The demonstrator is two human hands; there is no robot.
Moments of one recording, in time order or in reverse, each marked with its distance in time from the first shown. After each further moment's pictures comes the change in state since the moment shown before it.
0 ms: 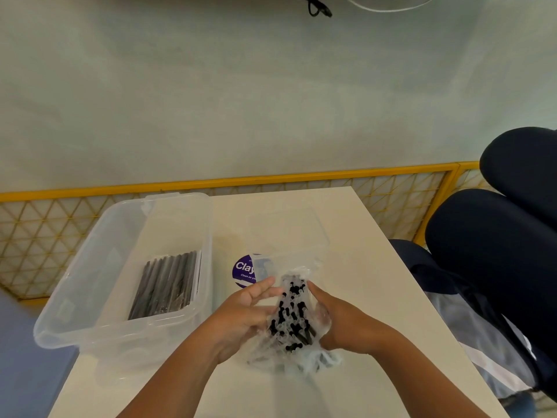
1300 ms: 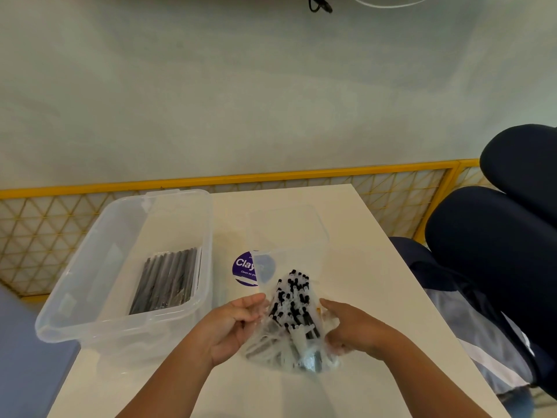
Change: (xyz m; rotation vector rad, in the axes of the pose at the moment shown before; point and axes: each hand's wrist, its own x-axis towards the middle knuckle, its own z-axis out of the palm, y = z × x) left_hand 0.004 -0.023 -0.013 -0.694 0.081 -0.177; right_hand 0.007 0.029 0.009 0.299 0.006 0.195
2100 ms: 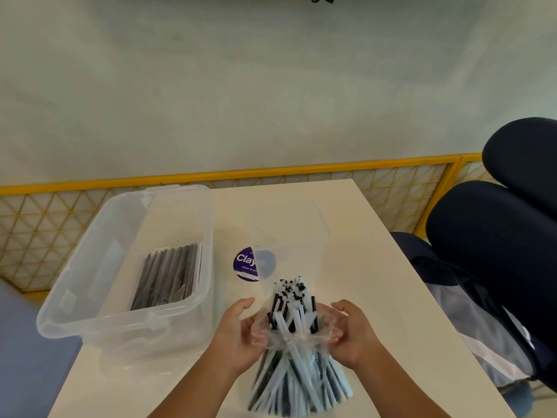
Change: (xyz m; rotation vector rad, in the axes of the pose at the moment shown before) left_hand 0.010 -0.032 0.003 -0.367 0.128 -0.098; right_hand 0.011 0.006 0.034 1.534 0.078 0.235
